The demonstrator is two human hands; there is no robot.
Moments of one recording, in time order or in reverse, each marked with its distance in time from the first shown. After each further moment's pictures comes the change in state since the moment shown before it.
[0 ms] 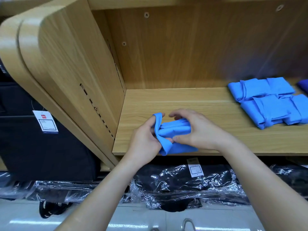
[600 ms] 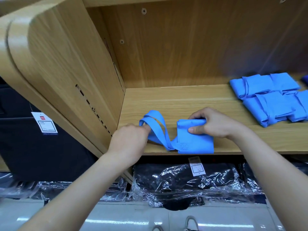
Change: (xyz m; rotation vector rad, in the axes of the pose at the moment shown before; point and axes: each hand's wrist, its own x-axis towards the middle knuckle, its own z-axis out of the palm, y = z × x) left_hand 0.000 0.014 -0.036 1.443 -0.098 0.129; right_hand 0.011 0.050 -0.022 0.131 -0.131 0.235
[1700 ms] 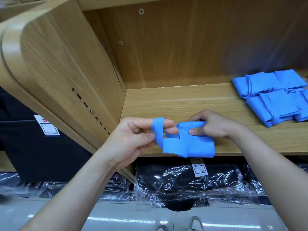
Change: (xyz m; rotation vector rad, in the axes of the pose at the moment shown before) left_hand -0.016 0.007 -0.044 -1.867 -0.199 0.210; right_hand 0.015 0.019 0.001 0.045 -0.080 0.015
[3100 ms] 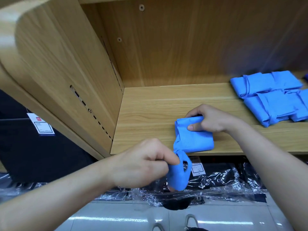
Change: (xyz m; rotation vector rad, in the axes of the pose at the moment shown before) left_hand -0.009 0.018 0.020 0.651 -0.447 -0.115; right_hand 0.006 -0.013 -0.008 -0.113 0.023 -0.007
